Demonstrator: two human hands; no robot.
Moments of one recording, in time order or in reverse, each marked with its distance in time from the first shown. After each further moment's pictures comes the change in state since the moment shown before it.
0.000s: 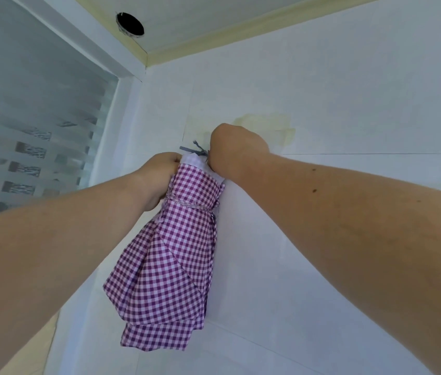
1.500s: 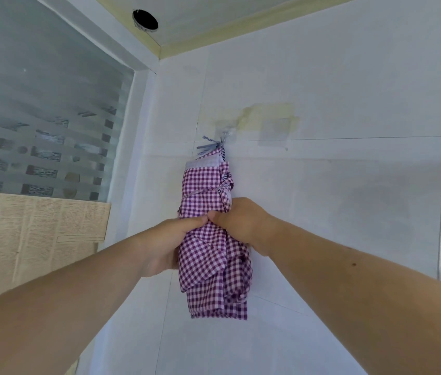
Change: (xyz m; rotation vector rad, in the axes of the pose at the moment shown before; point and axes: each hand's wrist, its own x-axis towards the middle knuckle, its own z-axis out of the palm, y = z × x) left_hand -0.098 -0.086 0.005 -0.330 -0.408 -0.411; right_hand -0.119 0.010 0.076 0.948 -0.479 0.216
